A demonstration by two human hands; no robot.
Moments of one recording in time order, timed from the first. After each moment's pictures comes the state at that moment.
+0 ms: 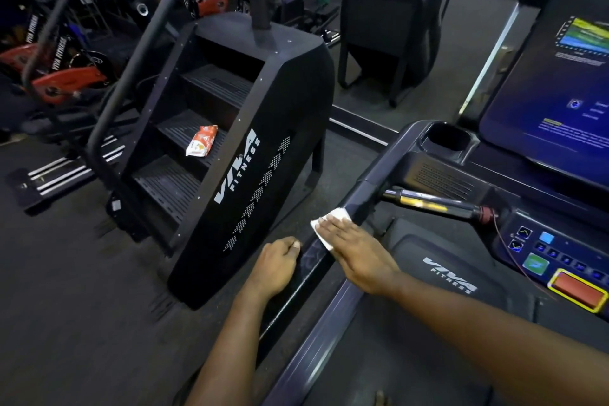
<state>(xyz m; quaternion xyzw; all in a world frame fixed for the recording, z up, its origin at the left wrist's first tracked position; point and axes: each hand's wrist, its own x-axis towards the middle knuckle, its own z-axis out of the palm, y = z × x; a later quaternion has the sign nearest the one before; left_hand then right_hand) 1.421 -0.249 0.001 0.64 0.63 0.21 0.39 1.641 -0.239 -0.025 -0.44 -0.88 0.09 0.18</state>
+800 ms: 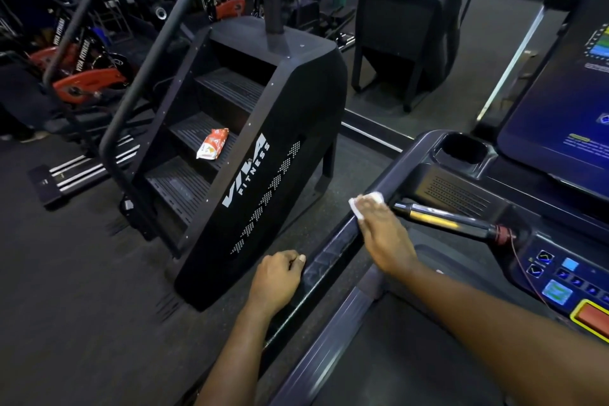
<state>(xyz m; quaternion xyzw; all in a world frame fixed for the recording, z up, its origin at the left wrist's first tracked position) 1.427 -0.247 -0.004 0.64 0.68 0.20 0.31 1.677 -0.173 -0.030 -0.57 -0.78 0.09 0.24</state>
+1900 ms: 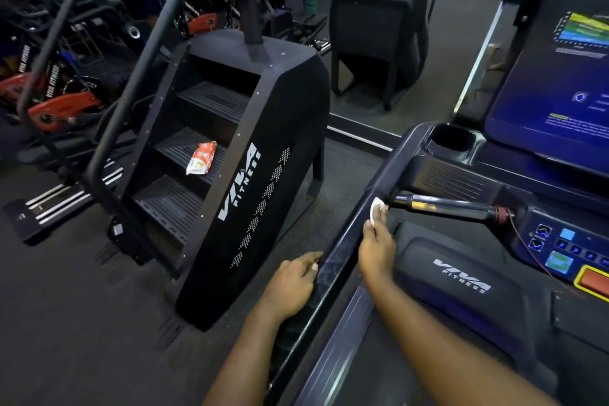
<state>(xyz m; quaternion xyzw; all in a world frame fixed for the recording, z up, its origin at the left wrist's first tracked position) 1.412 -0.241 -0.002 0.70 0.58 0.16 0.39 1.595 -0.202 -0.048 -0.68 -0.37 0.30 0.55</state>
